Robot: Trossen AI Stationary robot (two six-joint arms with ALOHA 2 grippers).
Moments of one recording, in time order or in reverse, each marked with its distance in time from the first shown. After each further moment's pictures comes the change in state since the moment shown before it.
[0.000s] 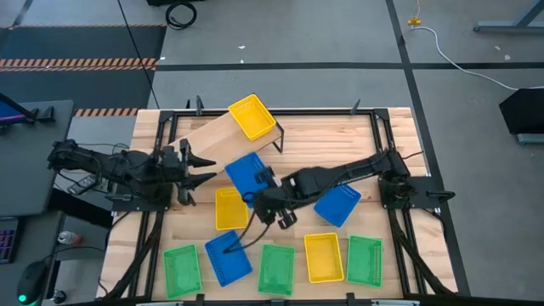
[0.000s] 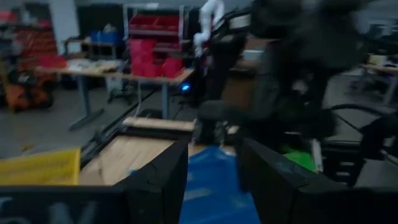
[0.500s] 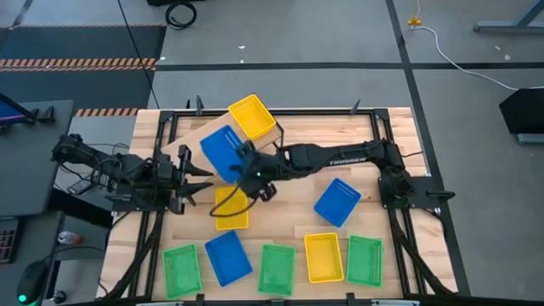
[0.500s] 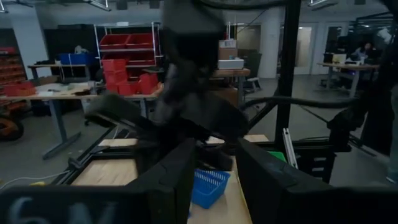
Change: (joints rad) left arm -0.105 0.004 0.000 0.066 0.000 0.090; right arm -0.165 0.000 0.000 0.332 -0.030 -0.349
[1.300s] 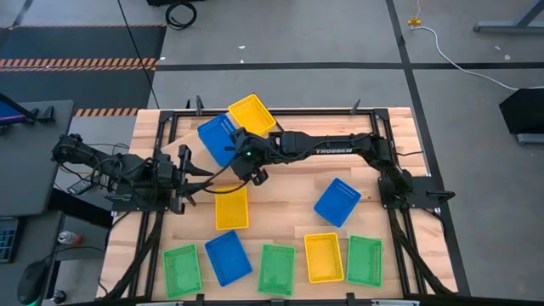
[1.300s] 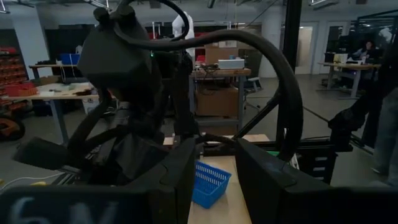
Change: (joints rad) left arm 0.000 0.000 0.000 0.000 0.000 0.002; right arm -0.120 0.075 -0.004 0.103 -0.085 -0.079
